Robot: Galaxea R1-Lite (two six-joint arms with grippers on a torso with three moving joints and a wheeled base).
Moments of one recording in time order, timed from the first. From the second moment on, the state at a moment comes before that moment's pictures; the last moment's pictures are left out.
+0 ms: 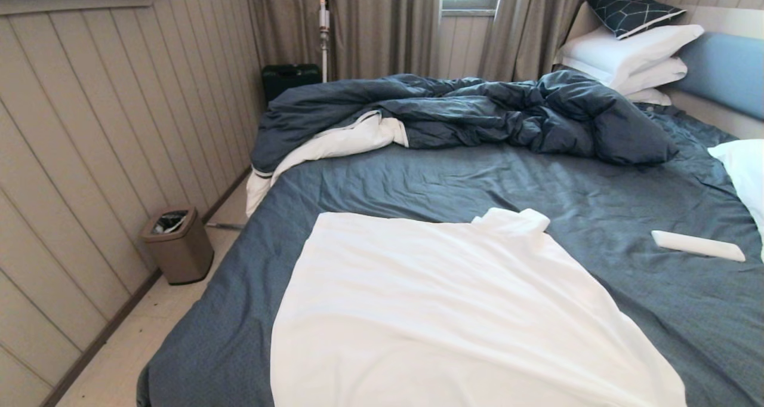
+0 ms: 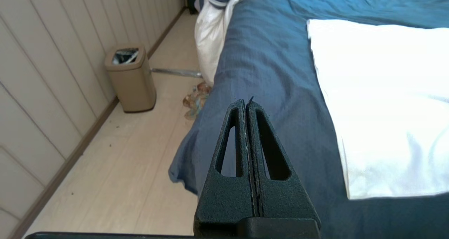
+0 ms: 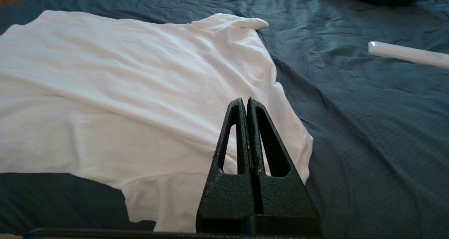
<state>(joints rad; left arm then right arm) 0.01 0.00 0.00 0.01 0.01 0.02 0.00 0.00 0.00 -0.05 0.00 -0.02</state>
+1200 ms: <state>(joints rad) 0.00 0.00 0.00 0.00 0.01 0.02 0.00 0.00 0.00 -0.05 -0.01 -0.02</state>
